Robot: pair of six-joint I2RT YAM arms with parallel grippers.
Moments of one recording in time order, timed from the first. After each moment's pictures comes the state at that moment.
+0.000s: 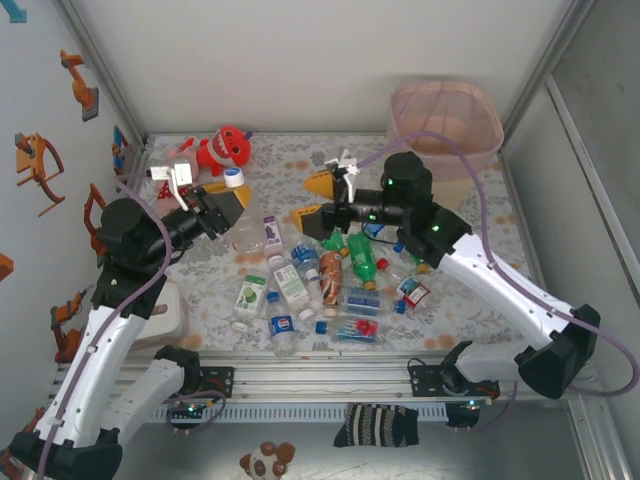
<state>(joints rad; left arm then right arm) -0.33 0.79 0.94 -0.05 0.64 -0.67 0.77 1.30 1.27 -0.09 -0.67 0.17</state>
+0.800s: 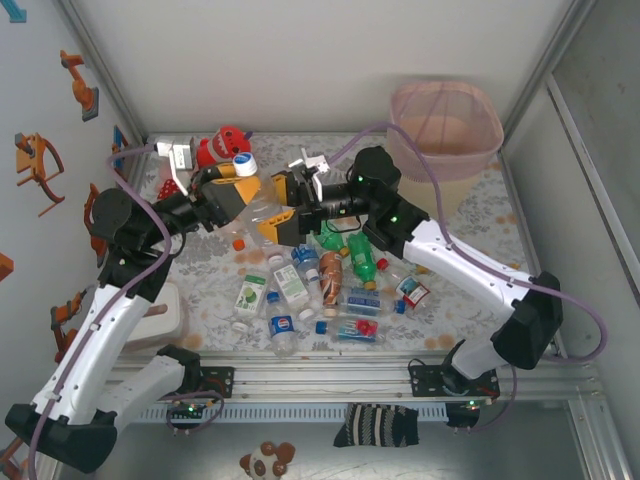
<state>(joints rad) -0.41 0.91 1.04 0.28 0.85 -0.85 0.85 1.49 1.37 0.26 -0.97 0.35</state>
